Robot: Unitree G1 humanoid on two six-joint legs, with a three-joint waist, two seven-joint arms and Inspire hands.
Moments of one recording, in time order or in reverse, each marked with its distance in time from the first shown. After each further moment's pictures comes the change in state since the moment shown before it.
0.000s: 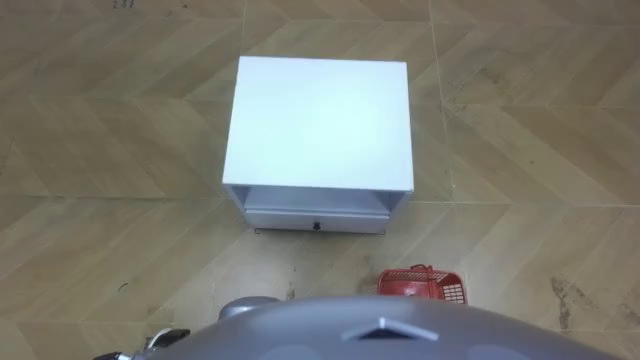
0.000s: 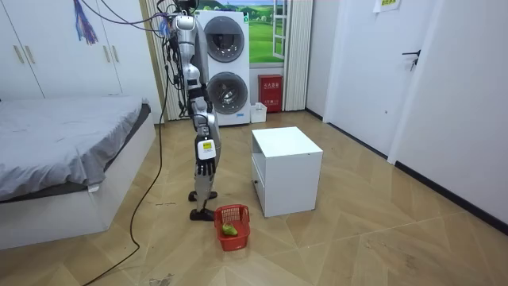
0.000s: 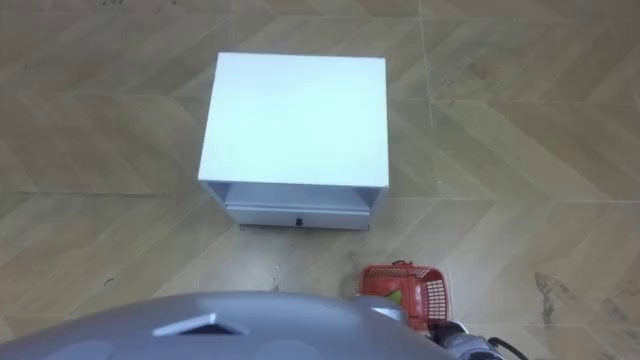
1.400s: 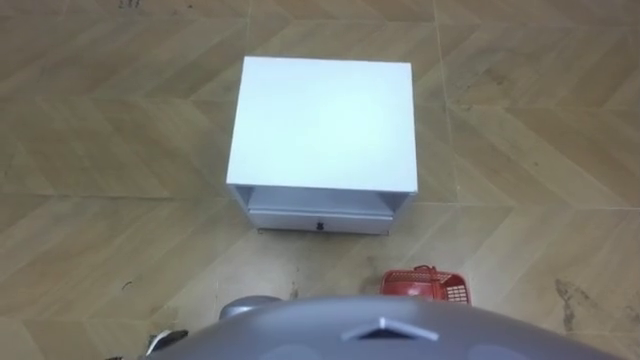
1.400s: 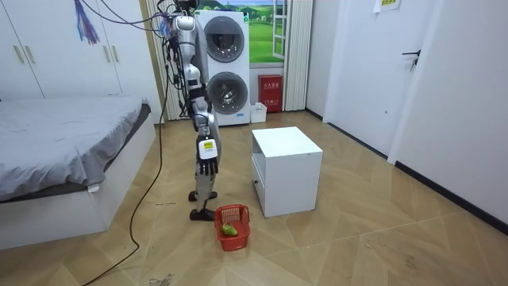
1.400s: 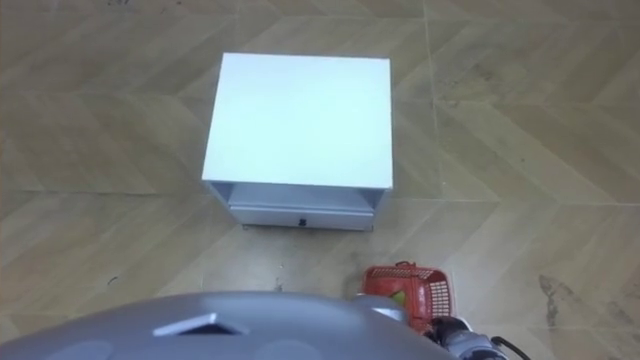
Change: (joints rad) left arm 0.013 -0.020 0.042 0.000 0.021 -0.033 0.039; right arm -0.015 -0.005 -0.035 0.002 0.057 -0.010 -0.047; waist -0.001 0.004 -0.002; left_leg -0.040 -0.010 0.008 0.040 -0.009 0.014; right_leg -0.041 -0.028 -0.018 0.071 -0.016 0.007
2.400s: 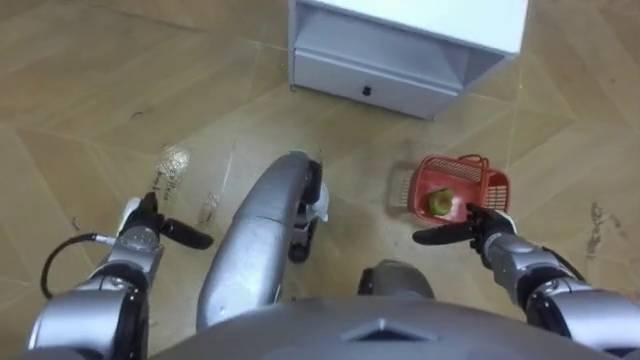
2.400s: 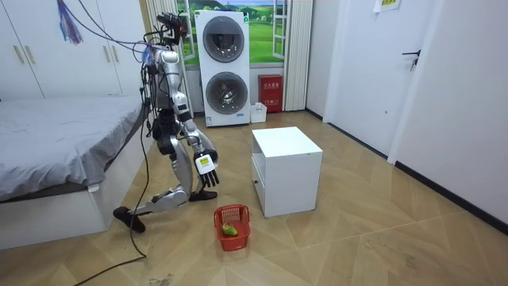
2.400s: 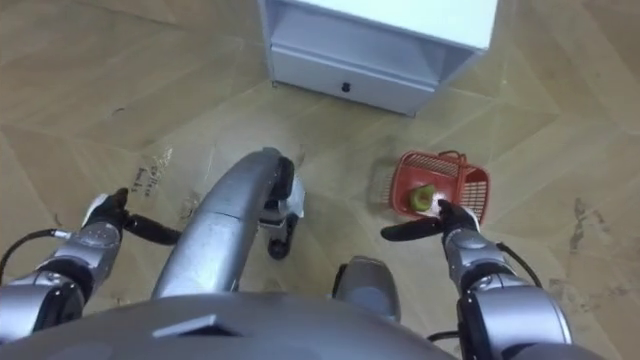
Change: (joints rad) left arm -0.430 0.130 -0.091 0.206 -0.220 -0.146 0.155; right arm -0.296 -0.047 0.027 0.026 0.383 -0.129 -0.014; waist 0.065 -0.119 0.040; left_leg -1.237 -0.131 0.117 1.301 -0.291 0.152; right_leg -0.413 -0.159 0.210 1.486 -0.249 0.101
